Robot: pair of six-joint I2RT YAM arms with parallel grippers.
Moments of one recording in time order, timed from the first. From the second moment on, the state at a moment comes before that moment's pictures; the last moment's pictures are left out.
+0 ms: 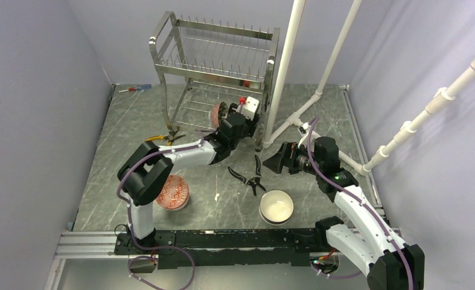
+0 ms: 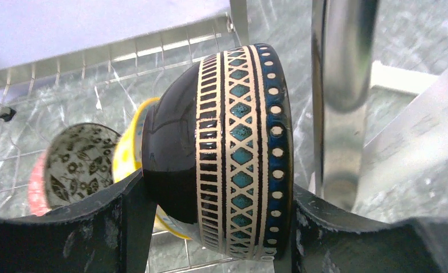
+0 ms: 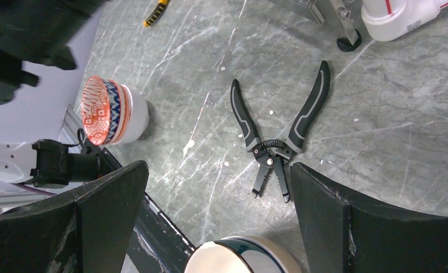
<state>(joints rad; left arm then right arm) -0.82 1.91 1.23 0.45 -0.41 0.02 0.28 0.85 0.56 -0.19 -0.53 0.48</state>
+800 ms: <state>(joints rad) -0.56 1.54 1.02 0.28 -0.25 -0.21 0.28 0.88 0.56 -0.17 -0.56 0.49</state>
